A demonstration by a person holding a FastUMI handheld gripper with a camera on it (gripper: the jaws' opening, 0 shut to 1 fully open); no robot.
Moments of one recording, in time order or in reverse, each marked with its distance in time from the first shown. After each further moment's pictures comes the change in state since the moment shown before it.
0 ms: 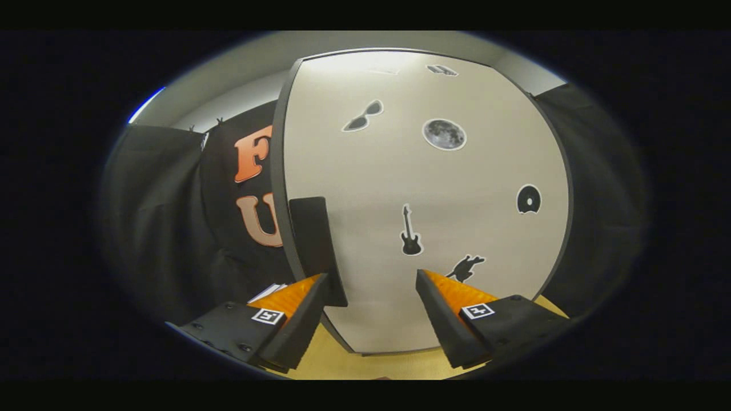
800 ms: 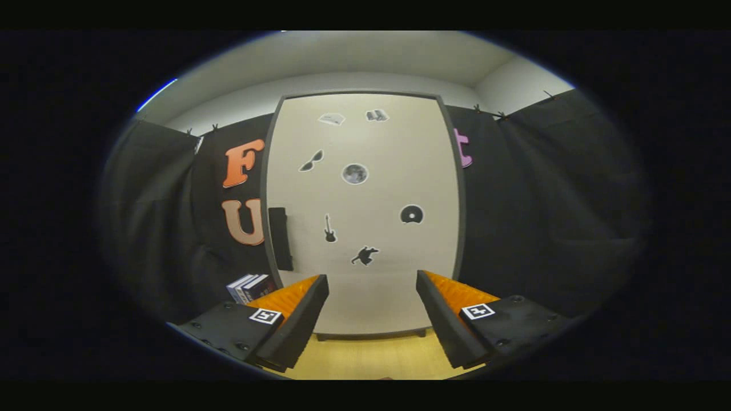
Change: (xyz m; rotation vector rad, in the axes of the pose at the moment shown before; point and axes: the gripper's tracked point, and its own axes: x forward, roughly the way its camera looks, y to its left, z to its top) arm -0.172 -0.104 0.009 -0.070 -0.103 -0.165
